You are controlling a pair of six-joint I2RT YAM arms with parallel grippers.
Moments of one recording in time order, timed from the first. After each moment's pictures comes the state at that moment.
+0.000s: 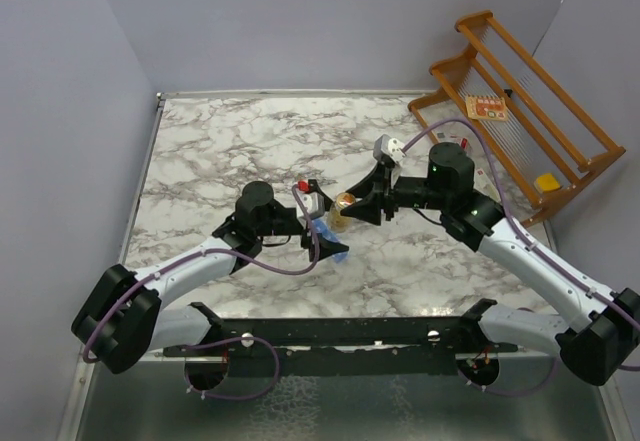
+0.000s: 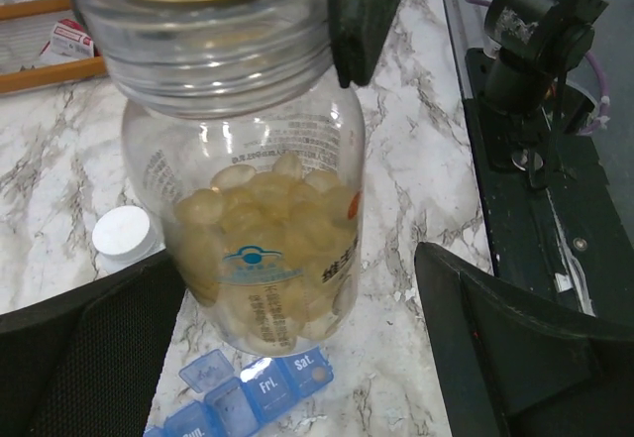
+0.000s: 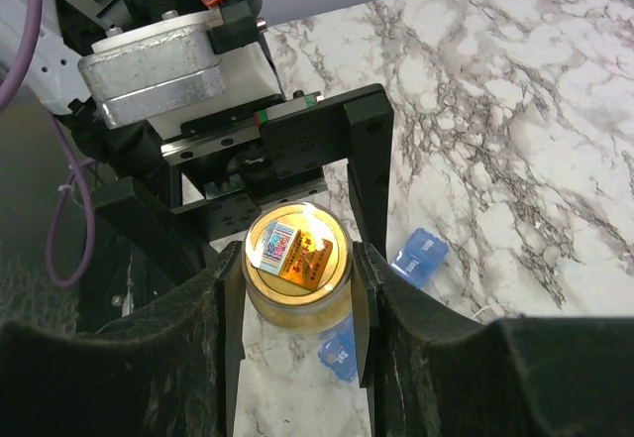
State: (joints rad) left arm -0.66 1.20 0.55 0.52 0.84 0.11; right arm 0.63 1.10 0.95 -0.05 -0.73 -0.05
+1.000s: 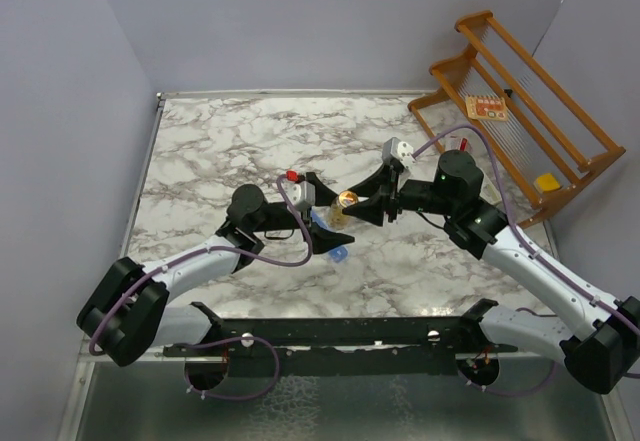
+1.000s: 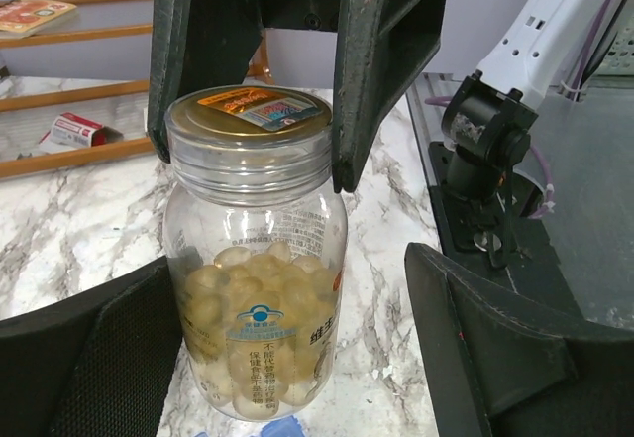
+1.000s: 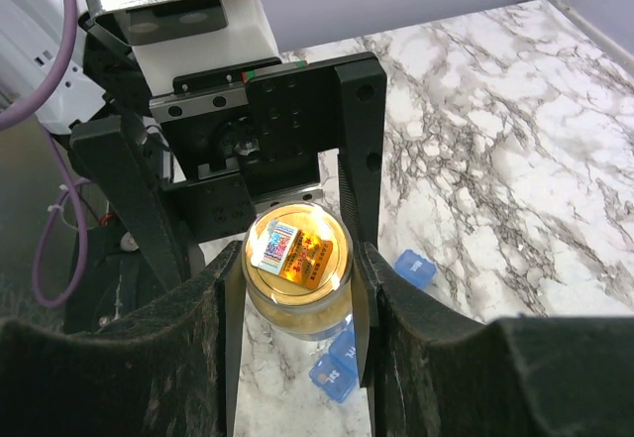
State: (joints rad) left arm -0.65 1.25 0.54 0.87 0.88 -0.16; right arm 0.63 1.05 0.88 0.06 -0.72 -0.02
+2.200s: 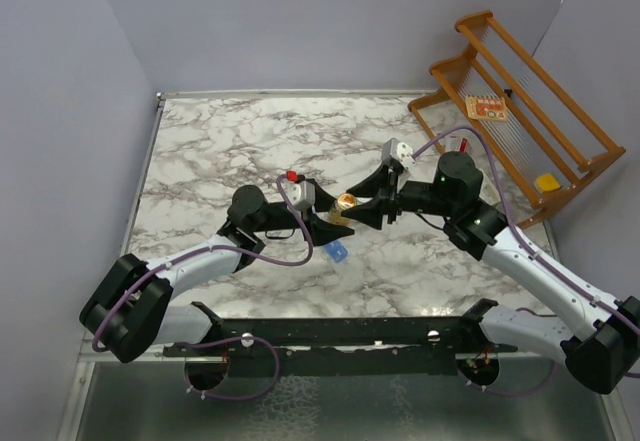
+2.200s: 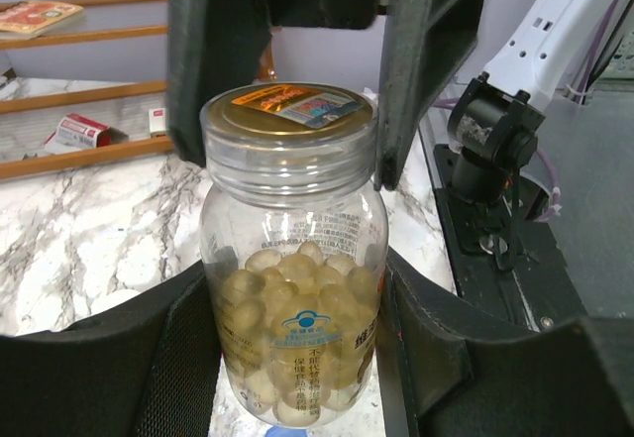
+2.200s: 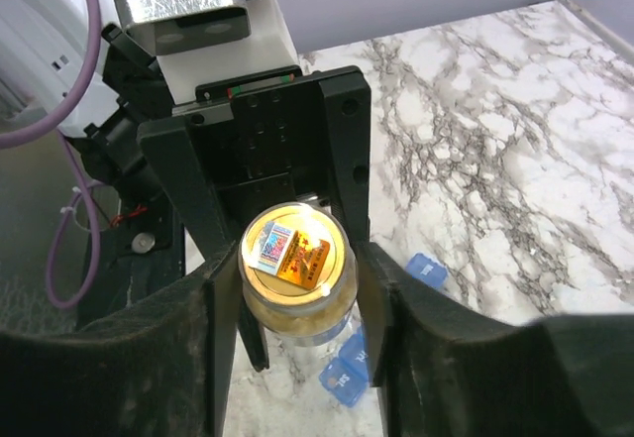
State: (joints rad) left arm -0.65 1.27 0.53 0.92 0.88 -0.17; right arm 0.64 1.05 0.88 0.06 -0.72 0.00
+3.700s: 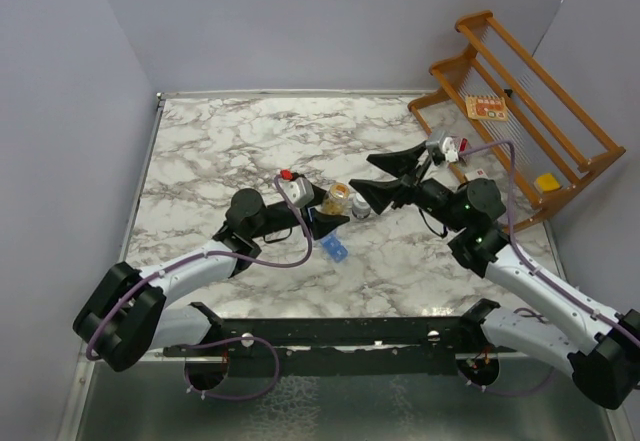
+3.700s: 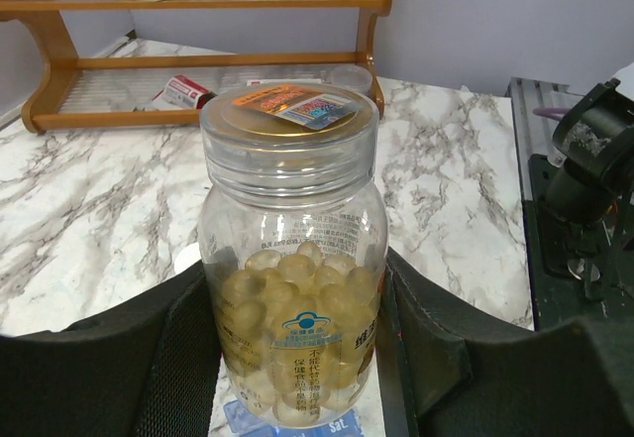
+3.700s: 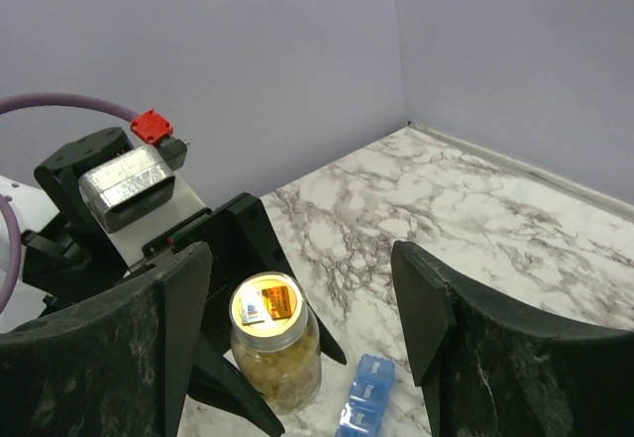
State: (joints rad) left arm -0.65 1.22 0.50 0.83 0.65 -0.09; right arm 0.63 0.93 0.68 0.55 -0.34 0.28
